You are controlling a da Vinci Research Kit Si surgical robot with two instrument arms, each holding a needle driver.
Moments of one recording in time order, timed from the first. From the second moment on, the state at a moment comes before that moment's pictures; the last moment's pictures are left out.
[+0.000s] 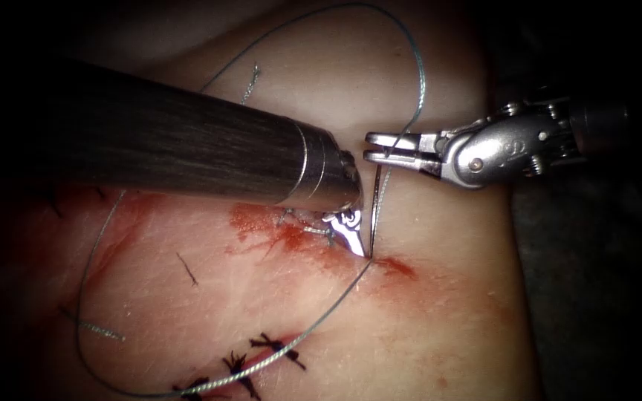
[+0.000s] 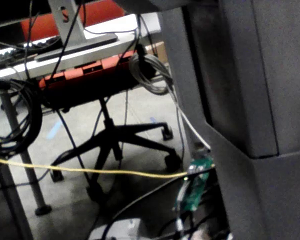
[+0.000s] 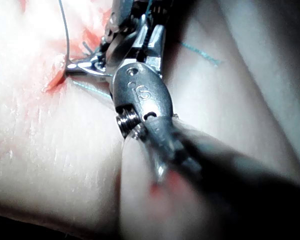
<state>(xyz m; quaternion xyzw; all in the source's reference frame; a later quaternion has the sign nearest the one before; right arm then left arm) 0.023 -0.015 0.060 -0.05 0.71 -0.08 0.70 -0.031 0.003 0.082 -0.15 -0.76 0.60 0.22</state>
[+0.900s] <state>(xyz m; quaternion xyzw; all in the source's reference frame) 0.023 -0.016 0.061 -0.10 0.68 -0.10 0.72 -0.031 0.002 0.082 -0.16 -0.76 0.59 0.22</state>
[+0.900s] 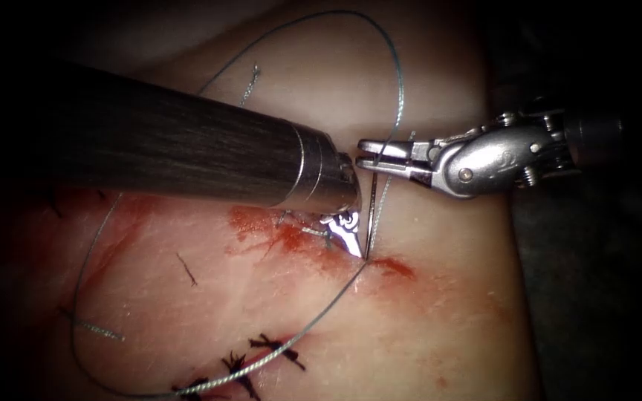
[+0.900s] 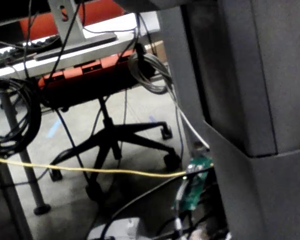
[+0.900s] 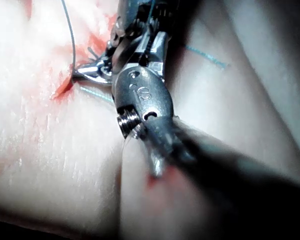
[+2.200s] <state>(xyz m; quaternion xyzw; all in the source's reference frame) 0.023 -0.017 0.060 -0.08 0.68 -0.09 0.73 -0.031 0.002 0.082 -0.15 -0.76 0.59 0.22</state>
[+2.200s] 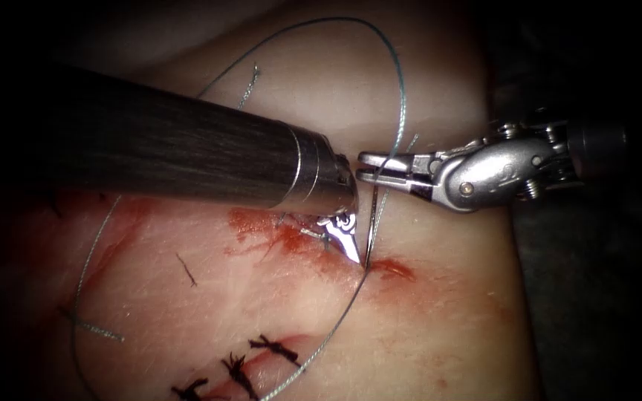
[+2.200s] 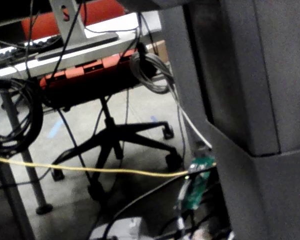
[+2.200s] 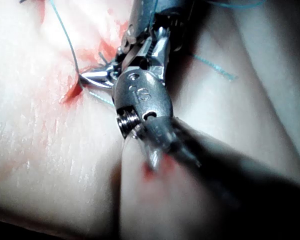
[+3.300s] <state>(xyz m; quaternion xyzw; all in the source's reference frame) 0.023 -0.015 0.059 -0.06 0.69 -0.02 0.72 -0.031 0.001 0.081 -0.15 -0.77 0.59 0.21</state>
